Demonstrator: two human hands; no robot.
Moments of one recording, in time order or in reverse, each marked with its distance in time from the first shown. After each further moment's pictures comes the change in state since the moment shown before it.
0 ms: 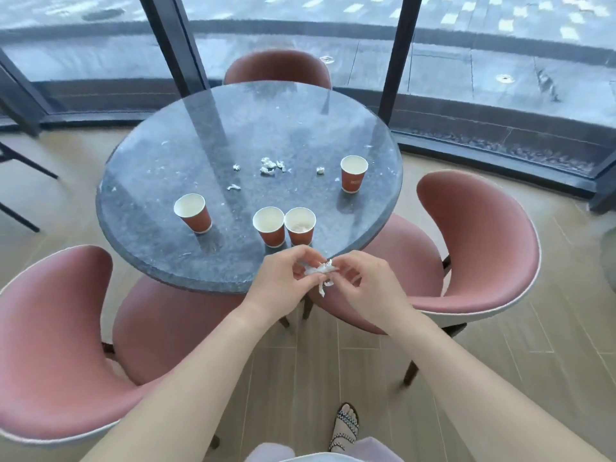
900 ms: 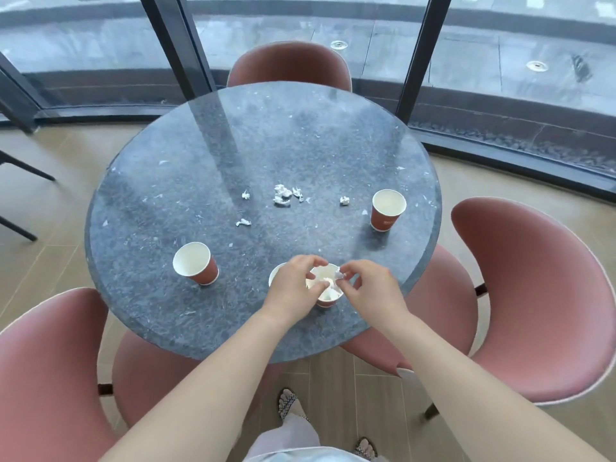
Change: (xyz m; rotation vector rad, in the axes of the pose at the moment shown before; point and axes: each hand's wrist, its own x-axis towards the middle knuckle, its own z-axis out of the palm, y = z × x) left_hand 0.173 -0.078 -0.026 0.200 -0.041 -0.125; right_hand 0.173 0.053 0.061 -0.136 -0.091 0.250
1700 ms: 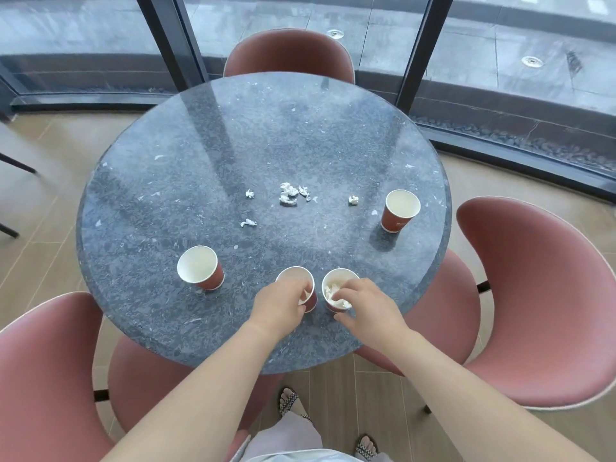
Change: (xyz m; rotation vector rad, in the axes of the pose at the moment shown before) left_hand 0.005 -0.061 -0.018 0.453 -0.164 0.004; right_hand -0.001 -0.002 0.037 -0.326 -0.267 -0.120
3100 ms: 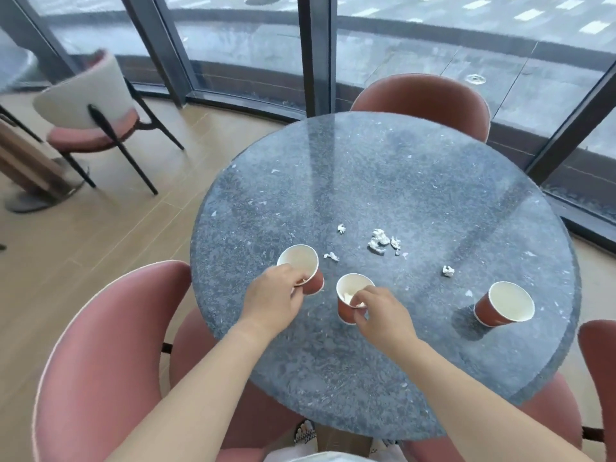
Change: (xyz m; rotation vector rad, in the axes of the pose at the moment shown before) left_hand -0.018 -0.064 -0.094 -0.071 0.498 -0.274; right_hand 0.121 -0.063 -0.015 0.039 -0.051 -0.223
